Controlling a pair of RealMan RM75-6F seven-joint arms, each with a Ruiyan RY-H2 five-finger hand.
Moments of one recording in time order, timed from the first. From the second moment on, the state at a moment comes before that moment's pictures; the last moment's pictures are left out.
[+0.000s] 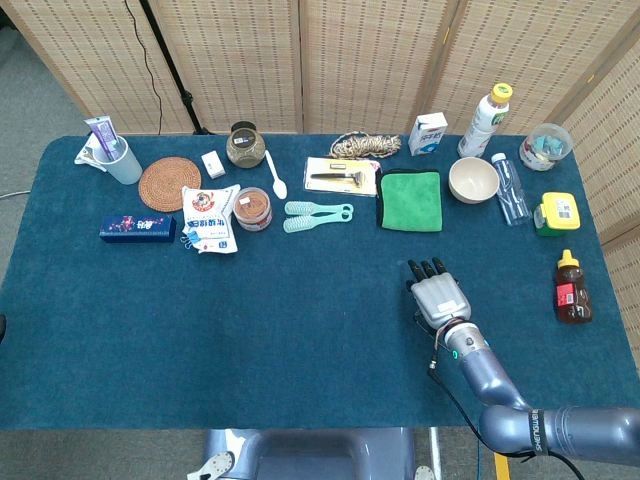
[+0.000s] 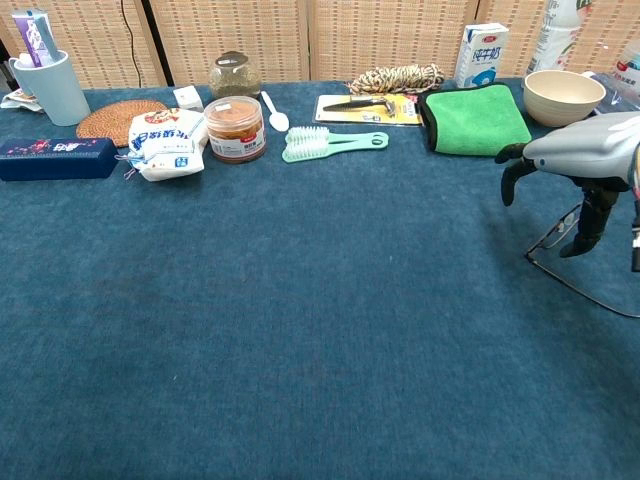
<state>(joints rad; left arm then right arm) -0.04 -1.01 -0.13 -1.67 1.38 1.55 -0.04 0.91 -1.30 -0.02 -1.81 -0.58 1.04 -0.79</state>
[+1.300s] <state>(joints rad) -0.06 -1.01 -0.14 -1.65 1.39 1.53 -0.06 0.80 -1.48 0.05 -1.77 -0.44 1.26 -0.78</state>
